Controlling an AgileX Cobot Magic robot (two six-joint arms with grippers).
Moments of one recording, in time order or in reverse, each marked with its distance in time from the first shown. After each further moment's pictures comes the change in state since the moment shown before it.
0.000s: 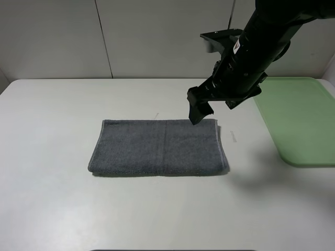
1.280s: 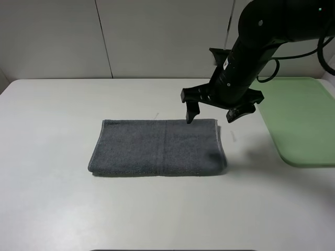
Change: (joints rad) left arm 0.003 0.000 0.013 0.019 -0.034 0.004; right arm -0.047 0.137 0.000 -0.008 -0.100 0.360
